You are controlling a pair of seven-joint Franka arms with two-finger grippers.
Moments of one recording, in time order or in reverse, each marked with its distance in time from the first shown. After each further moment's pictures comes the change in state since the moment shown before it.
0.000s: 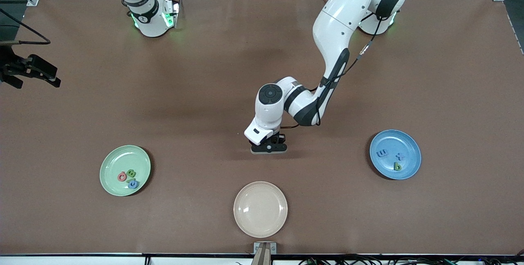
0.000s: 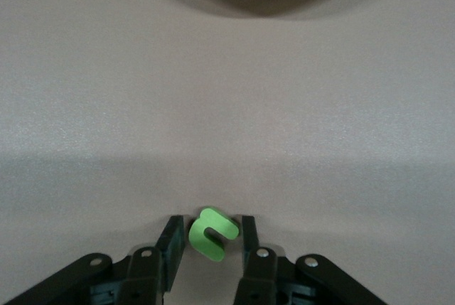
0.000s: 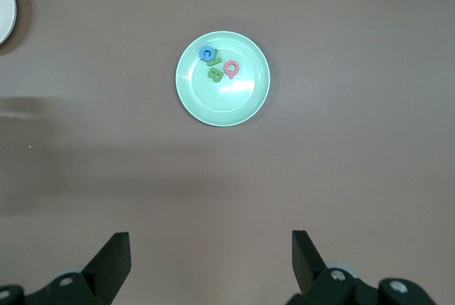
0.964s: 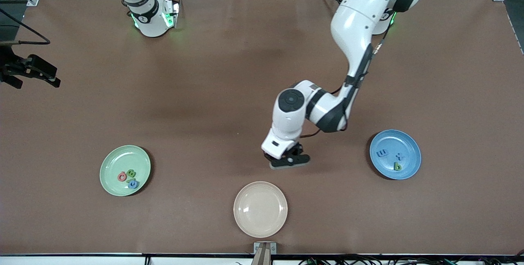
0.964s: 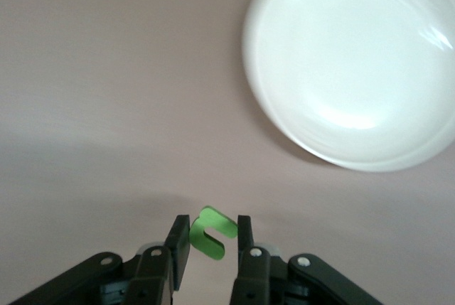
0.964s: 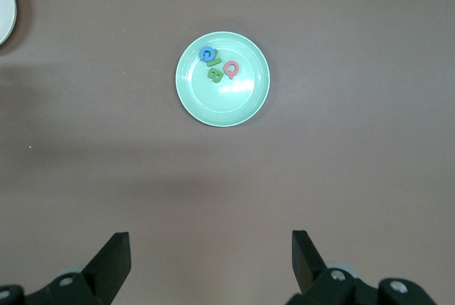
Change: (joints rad) left arm 0.139 -0.127 0.015 0.023 0.000 -0.158 0.020; right arm 0.000 0.001 0.000 0.002 0.000 0.000 0.000
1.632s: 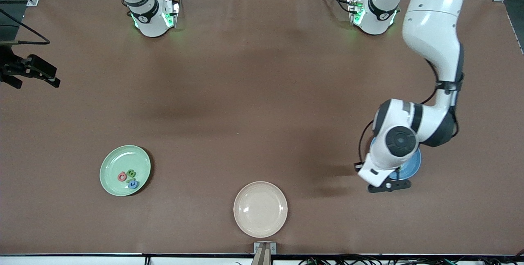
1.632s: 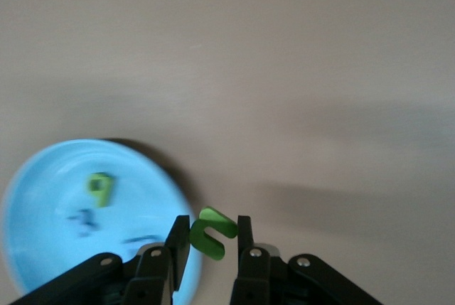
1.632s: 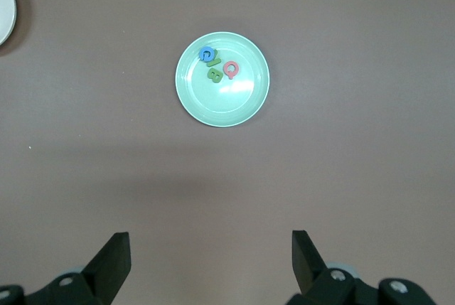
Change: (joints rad) left arm 0.359 -0.170 0.006 -0.214 0.001 -0.173 0.471; right arm 0.000 0.000 -0.001 0.001 0.000 0.000 0.000
